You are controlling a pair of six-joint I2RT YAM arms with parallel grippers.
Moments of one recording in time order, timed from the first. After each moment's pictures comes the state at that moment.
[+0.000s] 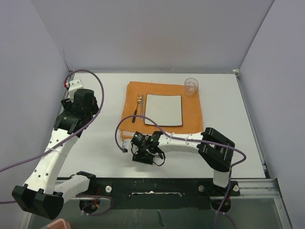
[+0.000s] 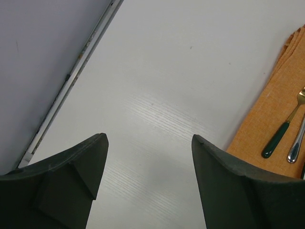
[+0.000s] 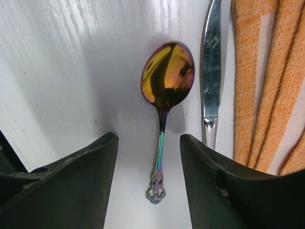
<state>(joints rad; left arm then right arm) -0.29 1.07 1.16 -0.79 -0.66 -0.44 1.16 1.83 1.18 -0.57 0.00 -0.31</state>
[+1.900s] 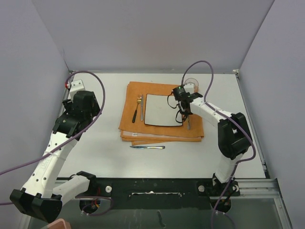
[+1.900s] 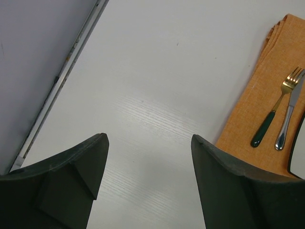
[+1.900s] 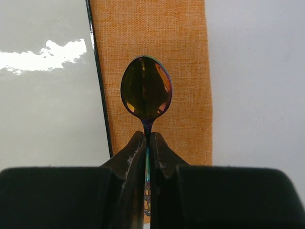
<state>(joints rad) -0.32 1.03 1.15 -0.79 -0.62 -0.43 0.47 1.78 1.34 -0.66 0.54 0.41</state>
